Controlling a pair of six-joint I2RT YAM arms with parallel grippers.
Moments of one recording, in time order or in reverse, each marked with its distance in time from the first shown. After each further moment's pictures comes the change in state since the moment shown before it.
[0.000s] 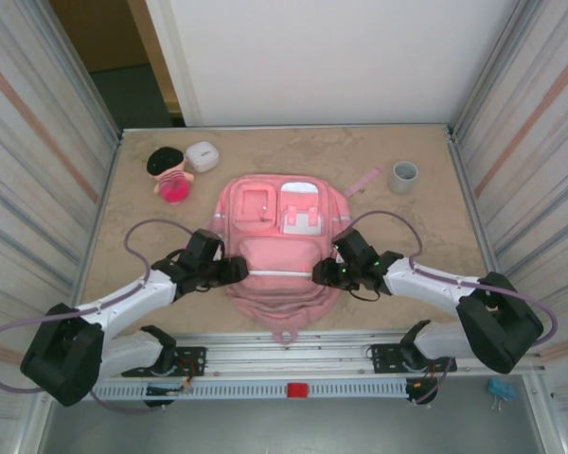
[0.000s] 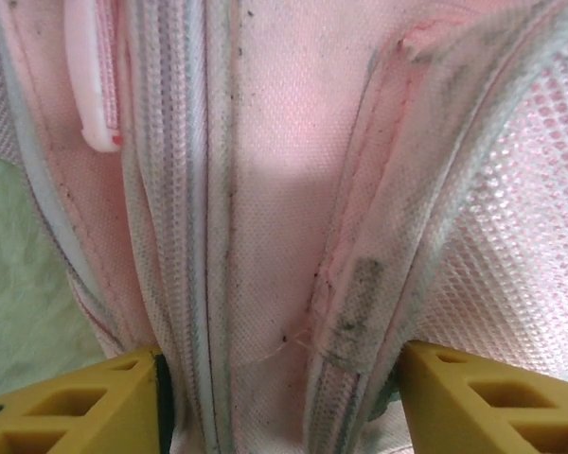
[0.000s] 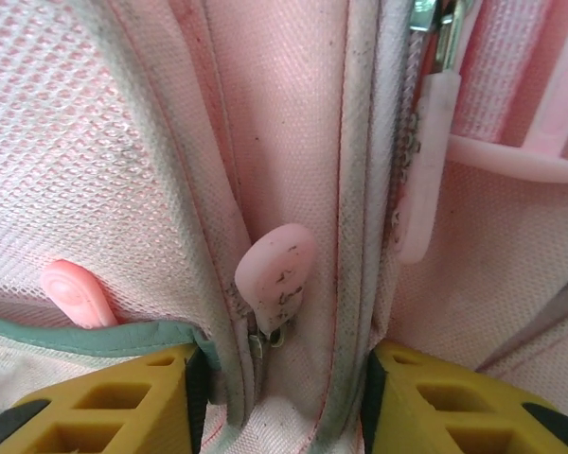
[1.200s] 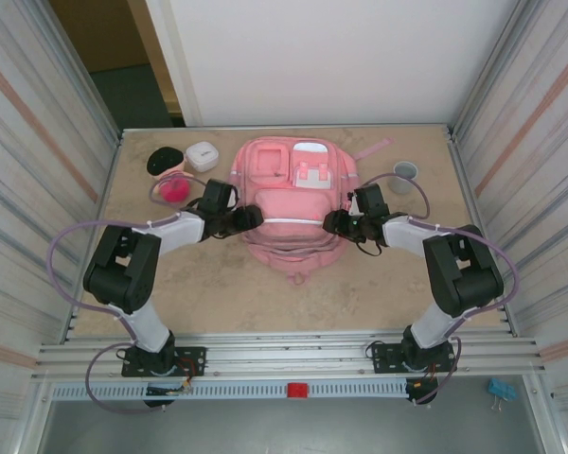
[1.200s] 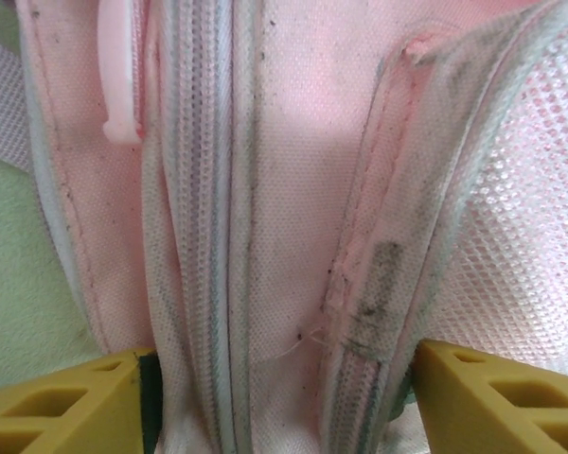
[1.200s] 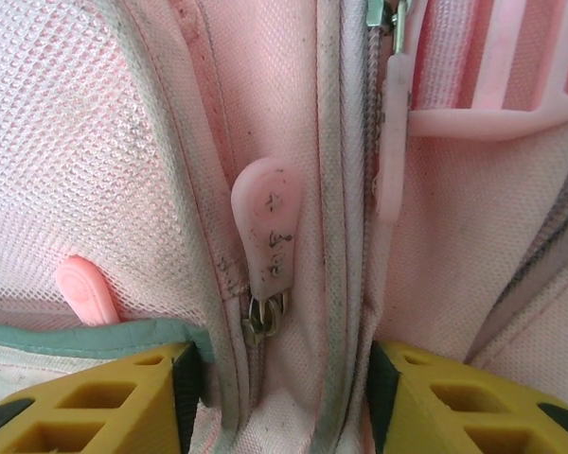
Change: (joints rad) left arm 0.157 0.567 0.460 0.165 0.080 0.098; right arm -0.366 0.346 0.275 0.155 -0.119 -0.208
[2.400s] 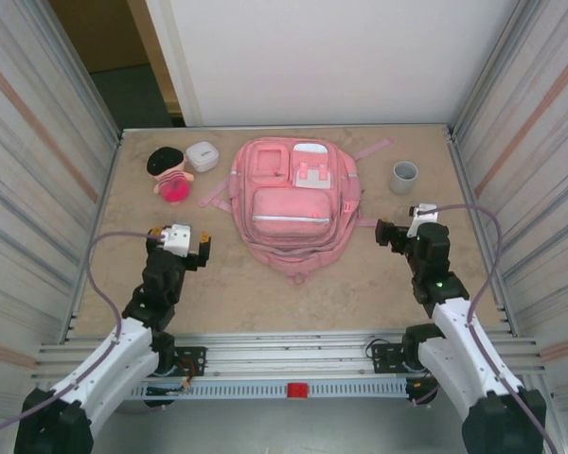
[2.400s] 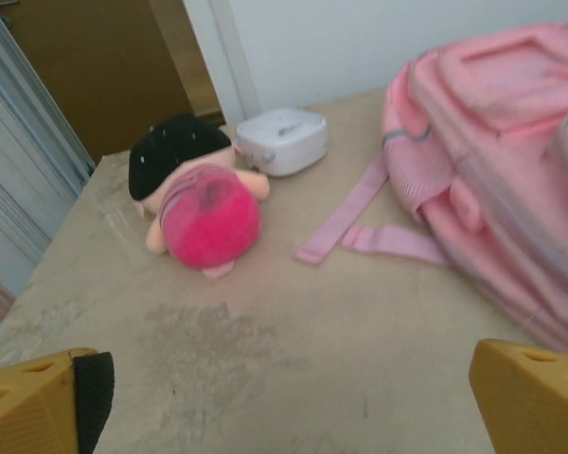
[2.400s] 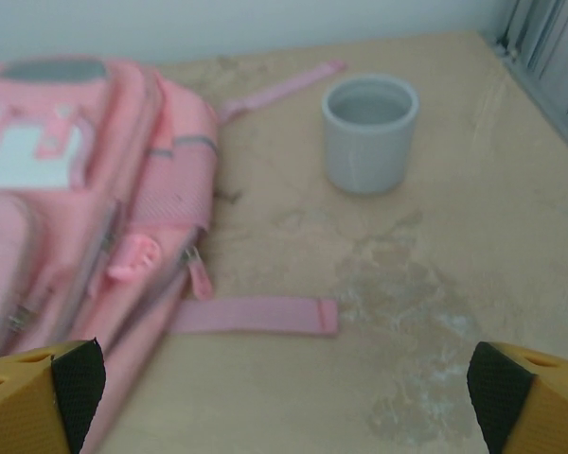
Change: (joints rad) left arm 0.048 -1.043 -0.810 0.414 -0.589 0.755; right arm -0.220 -0.888 -0.473 0.074 0.424 -0.473
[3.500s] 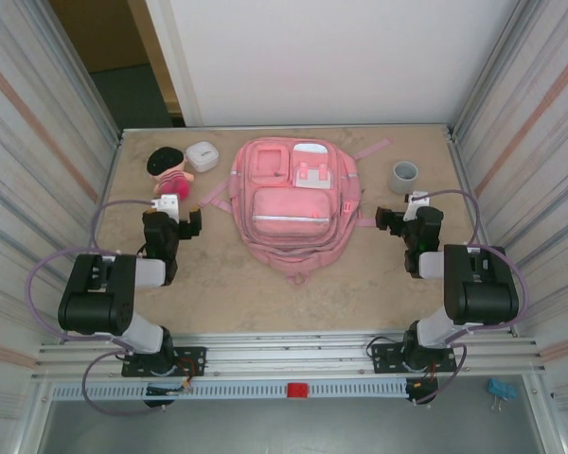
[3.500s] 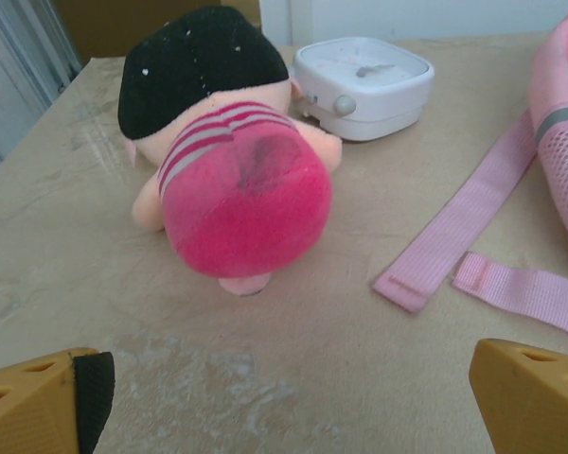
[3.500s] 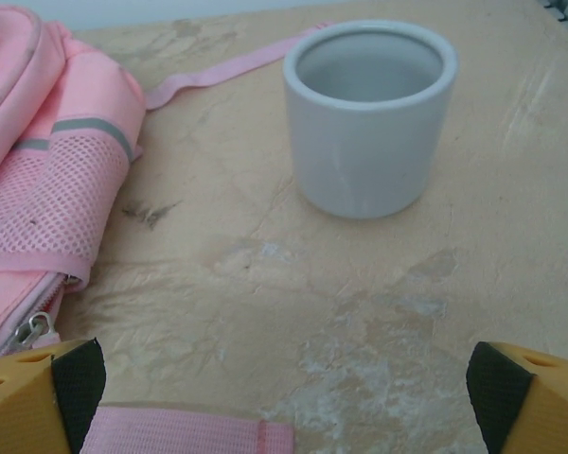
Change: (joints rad) left arm 0.302 0.849 0.249 0.488 0.224 -0.123; right arm -0.178 0.798 0.053 0.753 -0.182 -0.078
